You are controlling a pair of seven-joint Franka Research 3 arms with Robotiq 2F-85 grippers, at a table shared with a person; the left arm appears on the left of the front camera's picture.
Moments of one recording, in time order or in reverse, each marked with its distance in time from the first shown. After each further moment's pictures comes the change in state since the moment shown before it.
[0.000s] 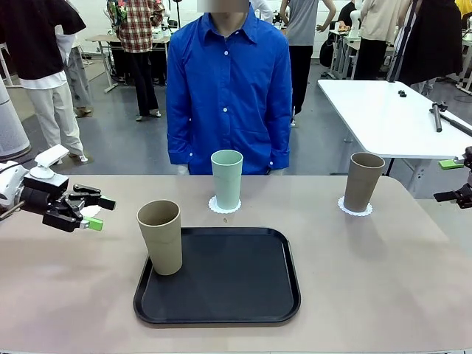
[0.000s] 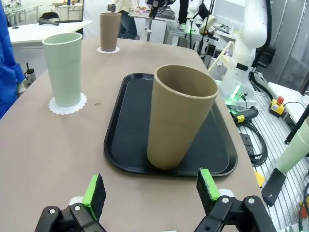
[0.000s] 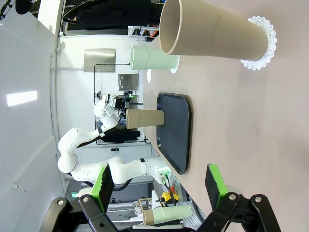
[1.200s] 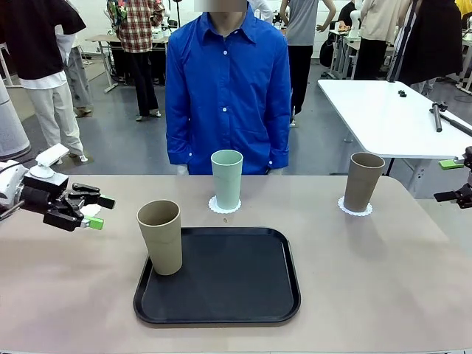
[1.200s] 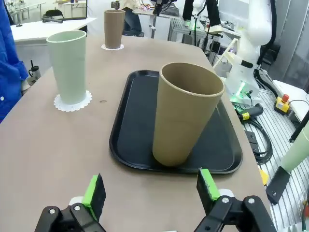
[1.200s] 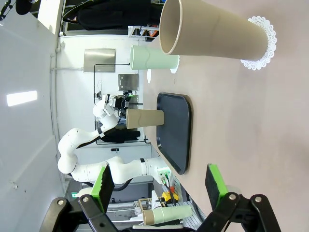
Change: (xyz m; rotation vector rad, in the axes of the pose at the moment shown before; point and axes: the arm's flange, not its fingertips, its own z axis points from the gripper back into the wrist) left arm 0.002 0.002 0.003 0.039 0.024 -0.002; right arm 0.000 0.000 0.000 0.000 0.000 0.000
